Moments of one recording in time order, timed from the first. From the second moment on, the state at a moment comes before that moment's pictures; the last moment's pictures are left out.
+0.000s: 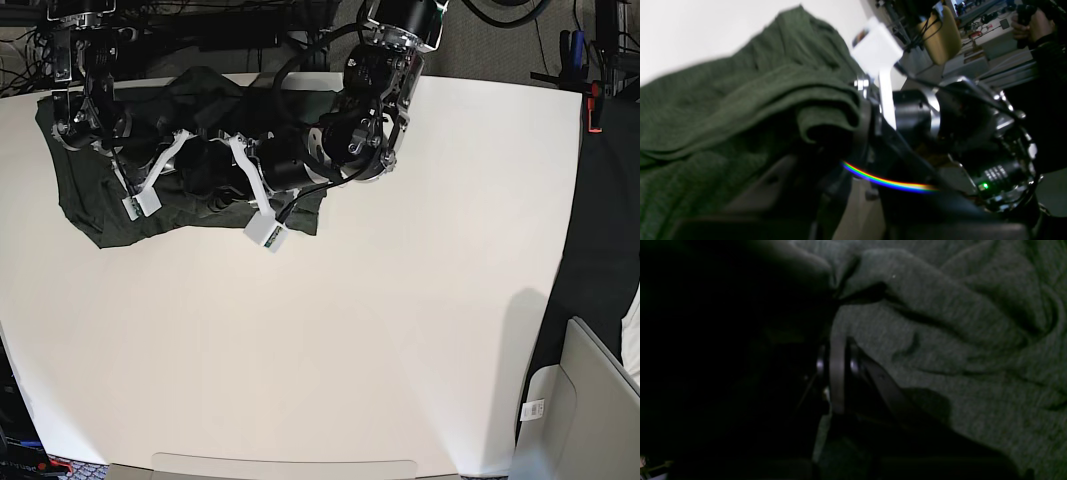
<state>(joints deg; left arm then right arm) 0.3 9.3 19.9 97.9 -45.7 -15.6 56.8 -11.7 22.4 4.3 97.9 45.0 21.5 -54.5</state>
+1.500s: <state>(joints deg) 7.6 -9.0 3.9 97.6 -46.3 -15.8 57.0 -11.6 22.3 6.3 97.9 45.4 21.5 -54.7</state>
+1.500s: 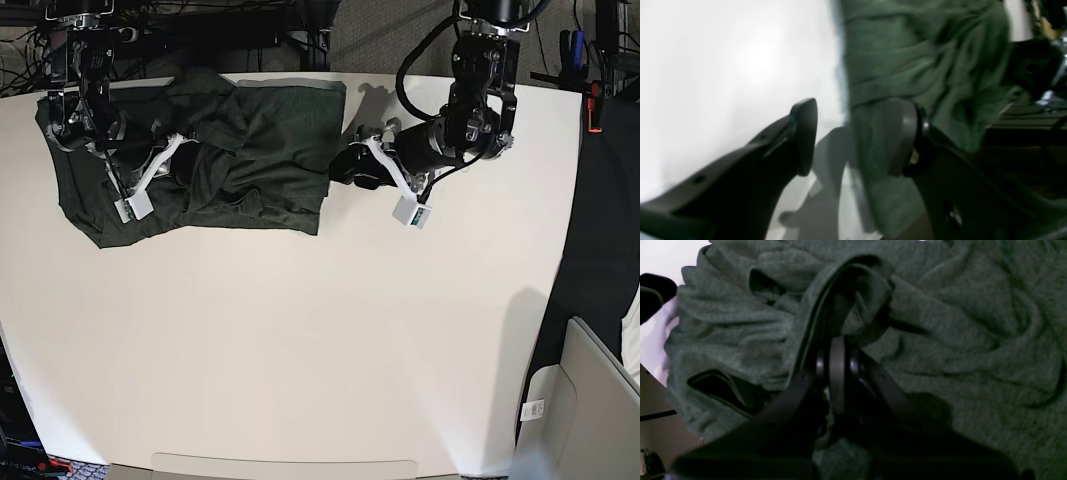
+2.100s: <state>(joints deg) 8.3 -6.9 7.2 93.9 -46.2 -16.0 57.1 -11.7 22.2 6.2 98.0 45.5 21.5 -54.7</state>
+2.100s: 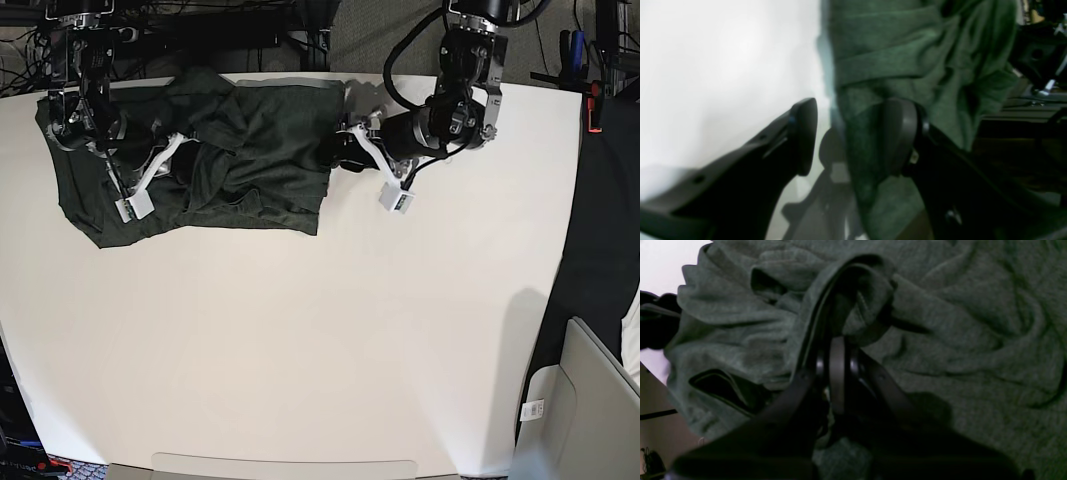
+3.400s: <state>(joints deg) 2.7 -3.8 -8.5 88.4 -46.0 -15.8 57.7 -12.7 23.4 8.6 100.9 45.6 21.5 -54.8</state>
